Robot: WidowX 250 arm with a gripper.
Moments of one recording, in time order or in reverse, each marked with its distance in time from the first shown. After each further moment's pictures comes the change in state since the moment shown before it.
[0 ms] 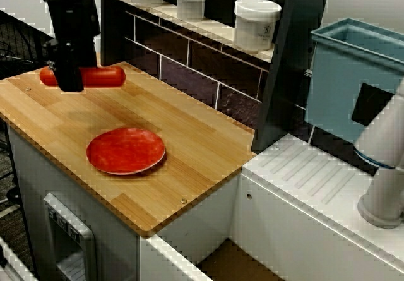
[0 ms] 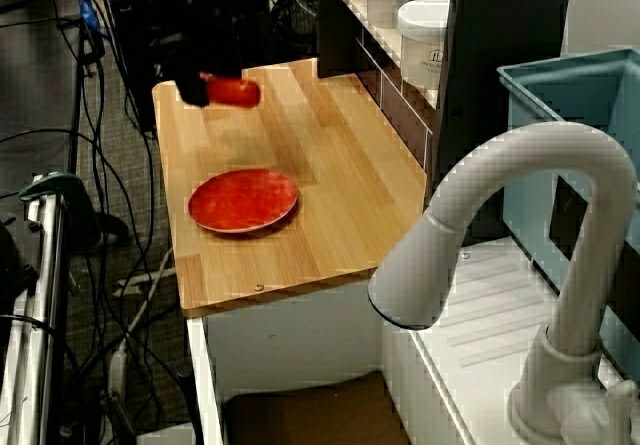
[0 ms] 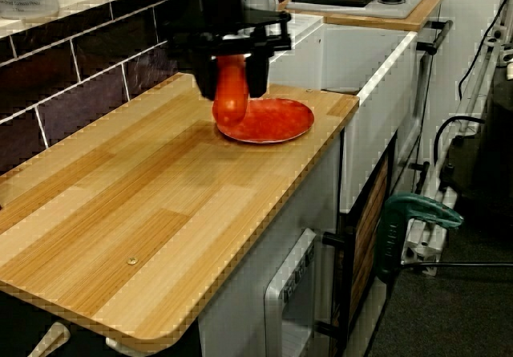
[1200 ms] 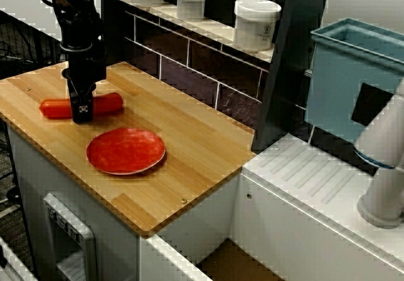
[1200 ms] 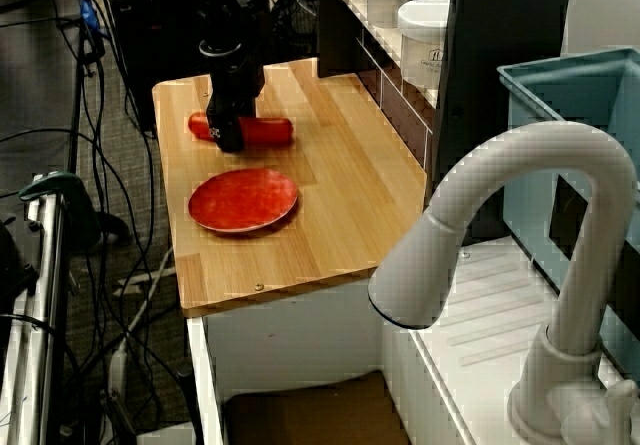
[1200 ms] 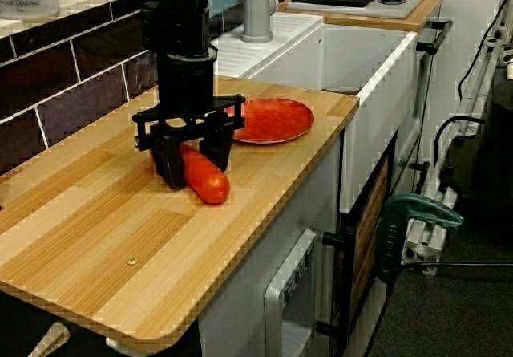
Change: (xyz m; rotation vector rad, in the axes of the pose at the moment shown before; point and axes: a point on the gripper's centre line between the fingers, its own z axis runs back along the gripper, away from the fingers) arm -0.042 0.040 -0.060 0.197 0.204 0.607
